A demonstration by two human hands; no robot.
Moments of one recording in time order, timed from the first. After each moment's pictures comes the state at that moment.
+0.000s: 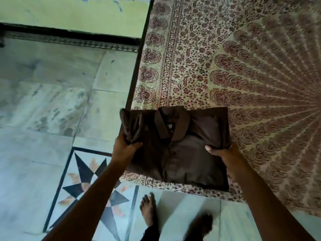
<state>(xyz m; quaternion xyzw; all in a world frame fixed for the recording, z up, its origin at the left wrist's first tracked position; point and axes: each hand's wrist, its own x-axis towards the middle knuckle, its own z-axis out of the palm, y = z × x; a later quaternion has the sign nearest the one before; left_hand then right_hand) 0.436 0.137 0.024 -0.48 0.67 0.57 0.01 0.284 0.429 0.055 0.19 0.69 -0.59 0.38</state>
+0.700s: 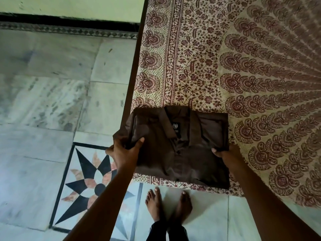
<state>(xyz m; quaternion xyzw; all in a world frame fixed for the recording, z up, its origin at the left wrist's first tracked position) 0.458 0.153 -0.033 -0.59 0.65 0.47 -0.02 0.299 0.450 -0.066 0.20 0.79 -0.46 0.35</state>
